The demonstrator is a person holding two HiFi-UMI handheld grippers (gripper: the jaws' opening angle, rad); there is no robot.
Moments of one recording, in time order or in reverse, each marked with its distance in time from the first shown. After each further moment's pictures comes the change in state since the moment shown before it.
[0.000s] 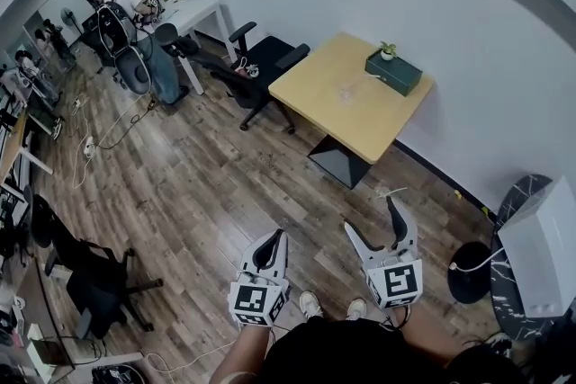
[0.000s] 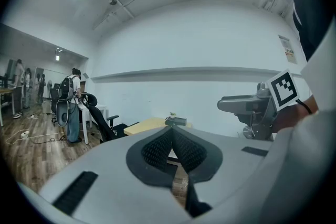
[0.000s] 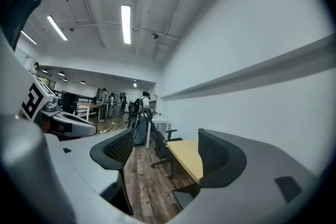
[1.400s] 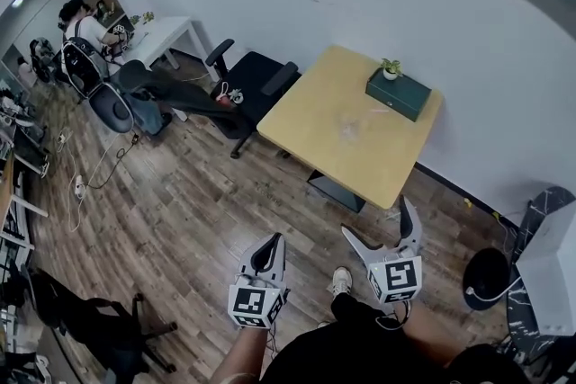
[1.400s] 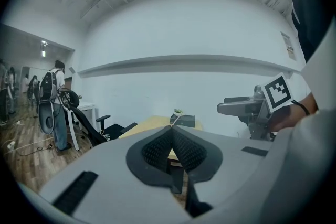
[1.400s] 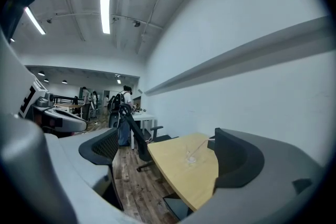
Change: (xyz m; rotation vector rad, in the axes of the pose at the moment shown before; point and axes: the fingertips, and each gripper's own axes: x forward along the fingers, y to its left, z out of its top) left arm 0.218 0.121 0.010 0.046 0.067 -0.091; right arm 0.218 -0.108 -0.039 0.079 0.051 -0.139
